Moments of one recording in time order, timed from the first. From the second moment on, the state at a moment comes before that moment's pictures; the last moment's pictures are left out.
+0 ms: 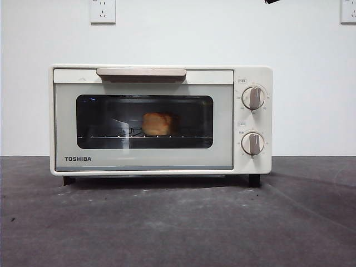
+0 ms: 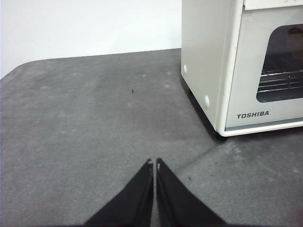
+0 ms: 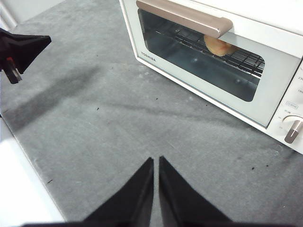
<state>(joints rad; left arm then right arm) 0.02 0.00 0.03 -0.18 0.08 0.09 0.81 0.77 0.82 -0.56 -0.09 0.15</state>
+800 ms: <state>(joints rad) 0.02 0.00 0.03 -0.18 0.08 0.09 0.24 0.38 0.56 -0.26 -0.08 0.07</state>
